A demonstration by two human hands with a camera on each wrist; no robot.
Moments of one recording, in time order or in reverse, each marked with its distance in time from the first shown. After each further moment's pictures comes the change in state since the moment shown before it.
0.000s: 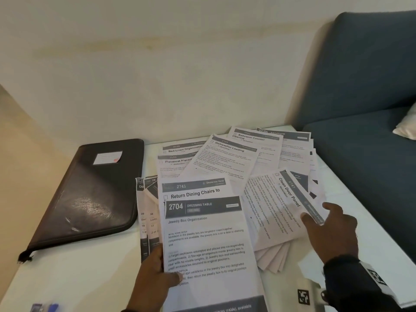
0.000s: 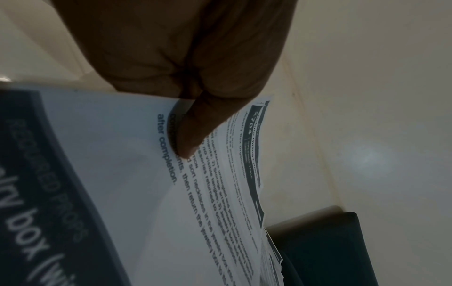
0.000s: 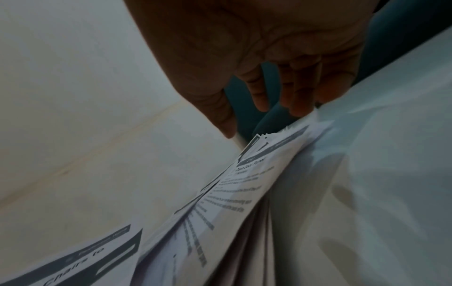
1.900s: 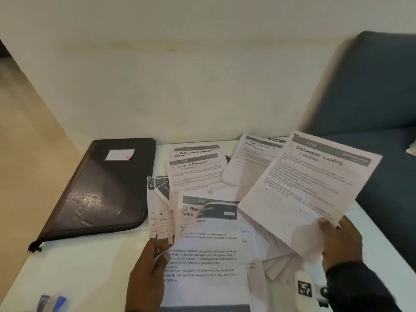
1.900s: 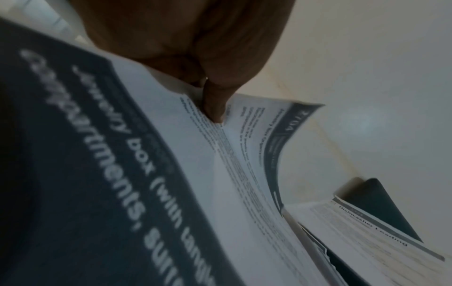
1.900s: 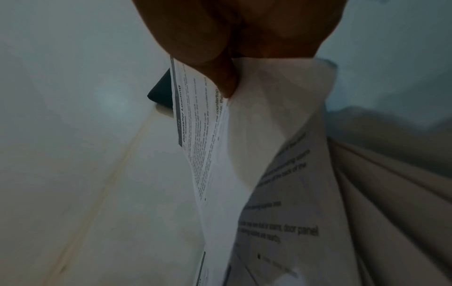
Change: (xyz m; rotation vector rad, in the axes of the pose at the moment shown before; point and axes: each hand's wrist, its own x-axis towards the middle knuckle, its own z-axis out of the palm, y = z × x) left_hand -0.014 0.012 -0.013 0.328 0.340 0.131; right_hand 0.014 -0.001 0.021 0.602 0.027 0.018
